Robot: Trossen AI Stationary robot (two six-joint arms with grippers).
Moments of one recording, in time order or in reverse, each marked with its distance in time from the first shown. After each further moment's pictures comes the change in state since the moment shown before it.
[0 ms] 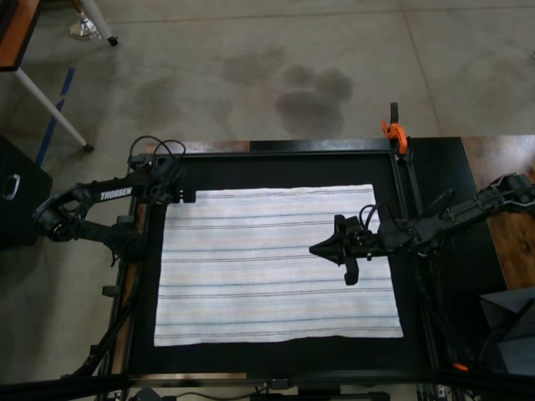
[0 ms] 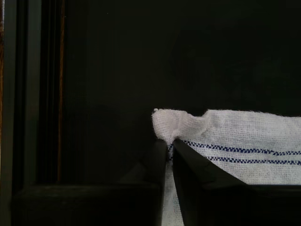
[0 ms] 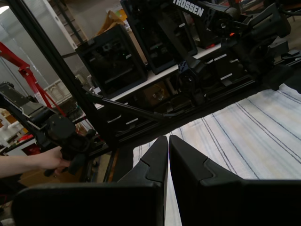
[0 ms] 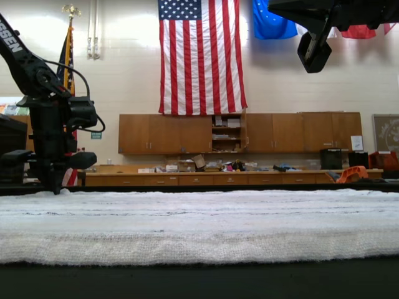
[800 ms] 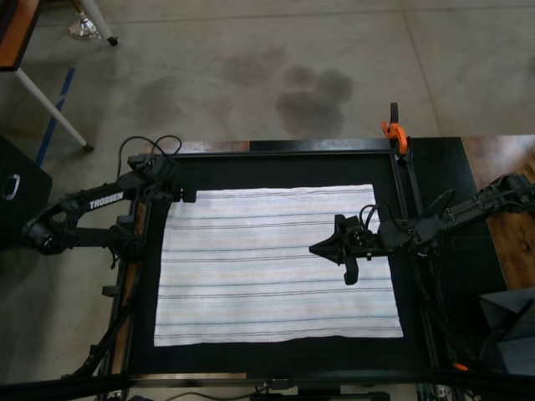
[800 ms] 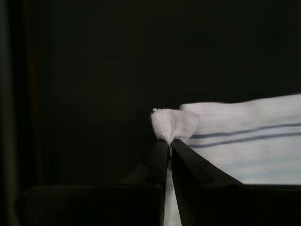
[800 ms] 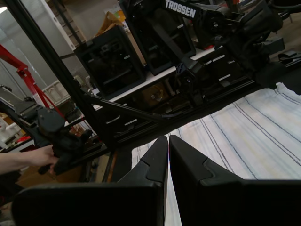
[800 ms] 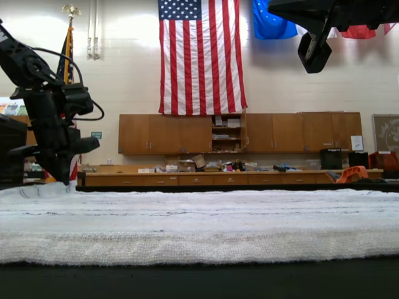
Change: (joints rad) left arm -0.001 -0.148 -0.003 -0.013 0.142 0.087; right arm 0.000 0.000 0.000 0.000 0.013 0.000
